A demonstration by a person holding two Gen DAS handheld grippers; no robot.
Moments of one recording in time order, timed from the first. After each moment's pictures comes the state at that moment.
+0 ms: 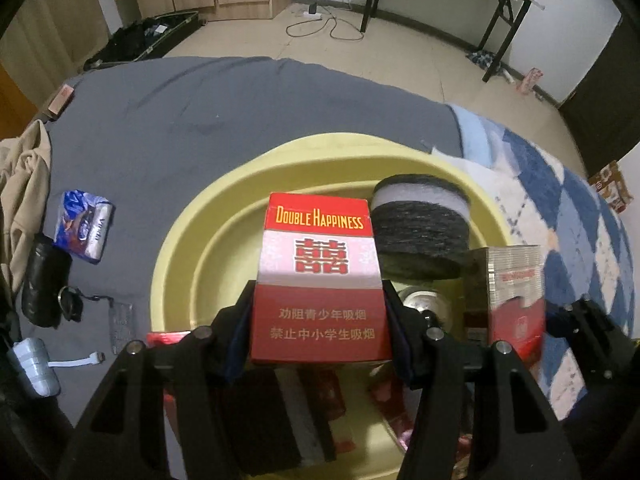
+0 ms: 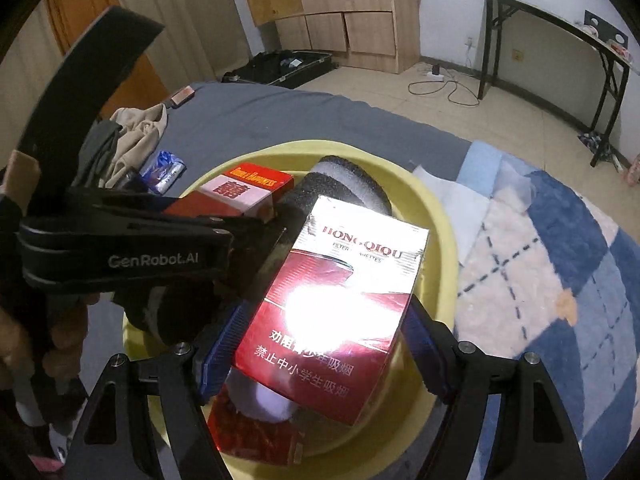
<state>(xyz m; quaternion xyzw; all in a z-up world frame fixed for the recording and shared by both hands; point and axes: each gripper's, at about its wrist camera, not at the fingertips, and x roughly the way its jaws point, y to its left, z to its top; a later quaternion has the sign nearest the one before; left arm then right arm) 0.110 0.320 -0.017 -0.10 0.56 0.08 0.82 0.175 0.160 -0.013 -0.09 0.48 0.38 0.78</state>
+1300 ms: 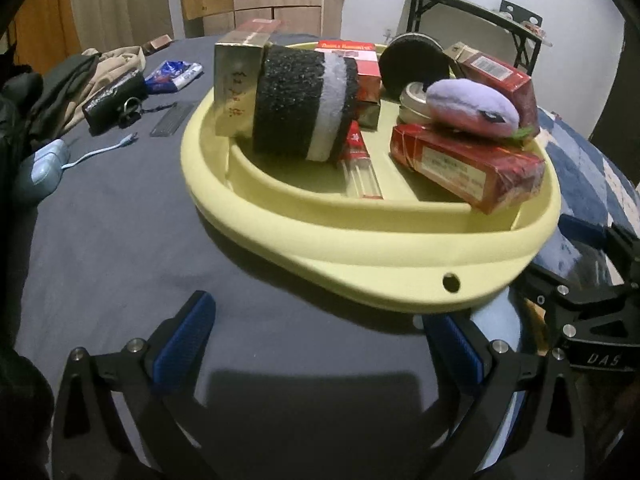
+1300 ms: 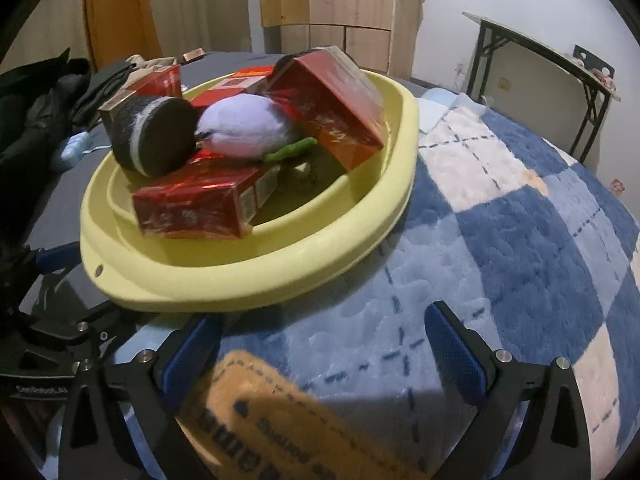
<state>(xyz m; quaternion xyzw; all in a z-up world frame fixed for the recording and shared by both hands) -0.067 0.262 -0.088 -0.10 0.44 0.18 0.87 0.058 0.098 -0.090 -0.15 0.42 0.37 0.82</state>
